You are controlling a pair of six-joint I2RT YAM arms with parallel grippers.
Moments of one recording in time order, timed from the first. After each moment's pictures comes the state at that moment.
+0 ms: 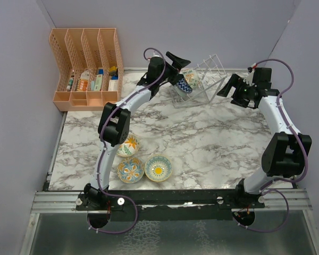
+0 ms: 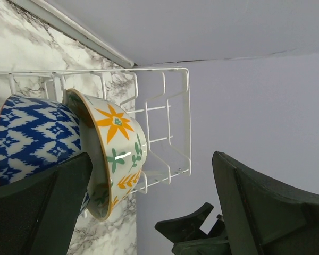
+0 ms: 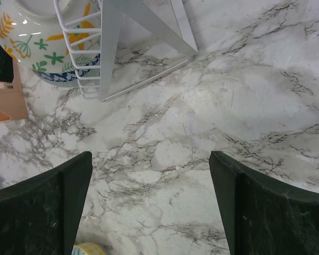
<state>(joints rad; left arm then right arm) -0.46 2.37 2.02 0.22 0.24 -1.36 -0.10 1.61 1.35 -0.50 -0.39 0.40</state>
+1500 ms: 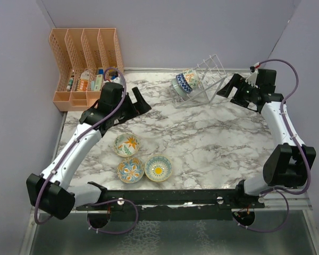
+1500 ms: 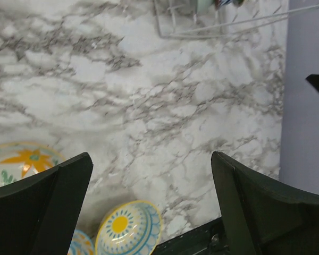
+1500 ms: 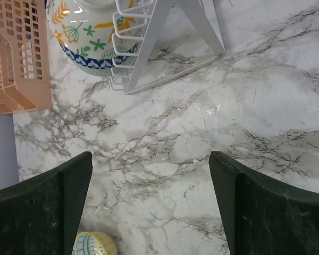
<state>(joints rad) -0.39 1.26 1.22 -0.53 0.15 -0.74 -0.10 1.49 1.30 -0.48 -0.45 0.41</state>
